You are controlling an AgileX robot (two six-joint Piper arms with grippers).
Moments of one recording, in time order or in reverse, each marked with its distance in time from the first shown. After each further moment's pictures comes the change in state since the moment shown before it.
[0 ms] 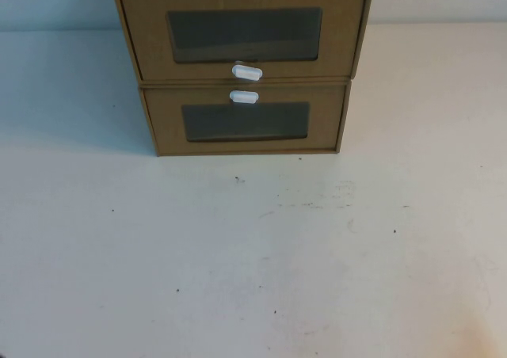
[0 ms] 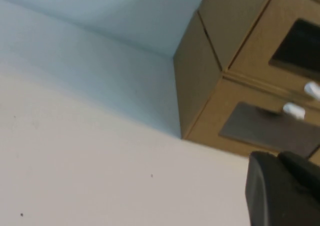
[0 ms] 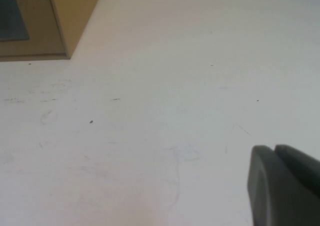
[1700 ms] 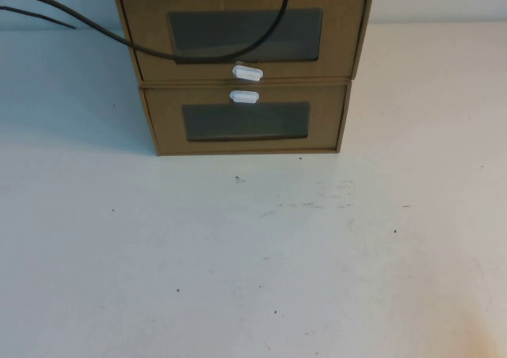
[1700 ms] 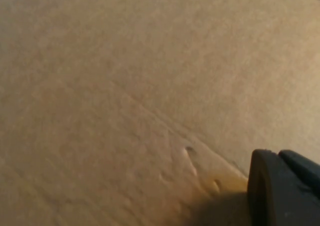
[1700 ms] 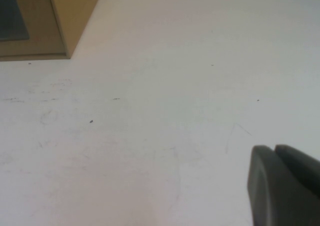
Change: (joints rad) right arm 0.000 0.000 0.000 0.000 0.000 0.000; left arm -0.256 1.963 -2.106 -0.352 0.747 0.757
